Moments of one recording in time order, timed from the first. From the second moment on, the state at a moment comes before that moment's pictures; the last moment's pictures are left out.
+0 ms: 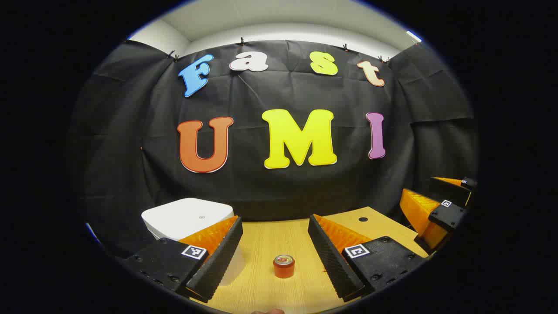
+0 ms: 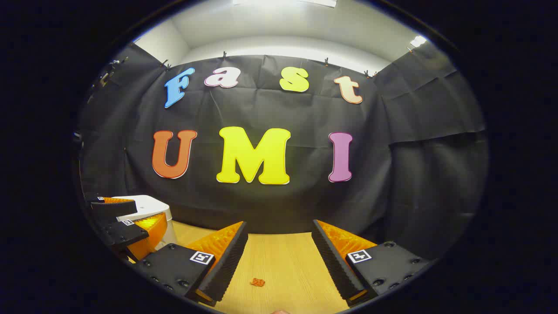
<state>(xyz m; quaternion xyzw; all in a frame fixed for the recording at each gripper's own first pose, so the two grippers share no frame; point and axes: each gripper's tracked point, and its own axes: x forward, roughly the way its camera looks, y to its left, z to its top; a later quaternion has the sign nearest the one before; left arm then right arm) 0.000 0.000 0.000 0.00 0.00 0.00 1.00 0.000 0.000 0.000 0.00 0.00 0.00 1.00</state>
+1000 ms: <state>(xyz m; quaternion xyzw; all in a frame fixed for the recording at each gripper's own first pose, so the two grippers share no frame) 0.018 0.012 0.004 0.00 0.00 0.02 1.00 0.021 0.012 -0.002 -0.03 0.00 0.03 1.00</state>
